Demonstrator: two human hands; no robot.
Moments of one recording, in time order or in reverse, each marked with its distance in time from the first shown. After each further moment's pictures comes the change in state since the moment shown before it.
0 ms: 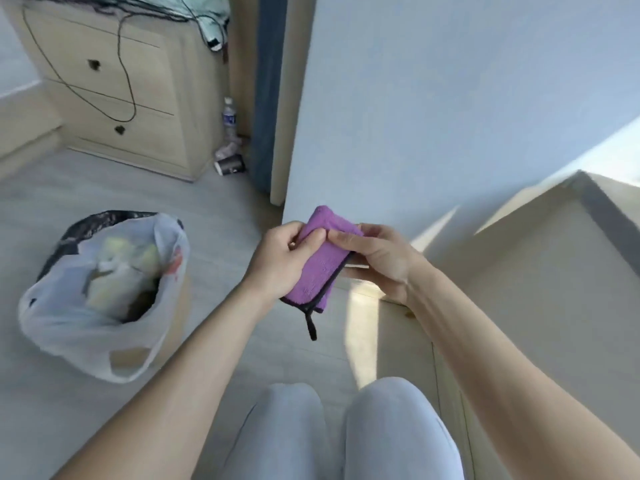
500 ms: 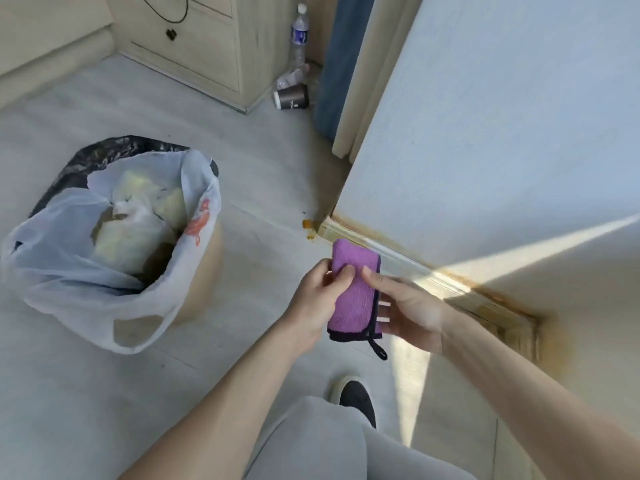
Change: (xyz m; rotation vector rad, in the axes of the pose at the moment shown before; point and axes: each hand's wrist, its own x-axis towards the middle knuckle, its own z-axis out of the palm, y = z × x) left_hand 0.040 -0.188 0.025 -0.477 0.113 -0.503; right_hand 0.145 0.145 -0.009 0.006 -0.239 0.439
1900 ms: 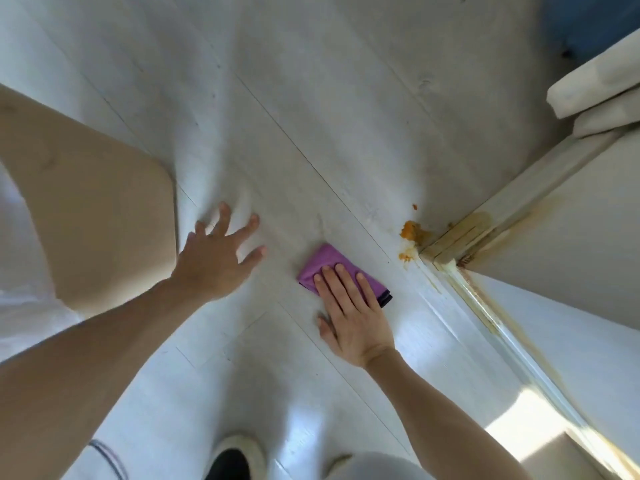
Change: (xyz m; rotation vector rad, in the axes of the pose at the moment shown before) left_hand 0.184 -0.043 -0.290 1.455 0.278 -0.530; right_hand 0.364 0.125 0.025 -1.677 -0.175 -0.944
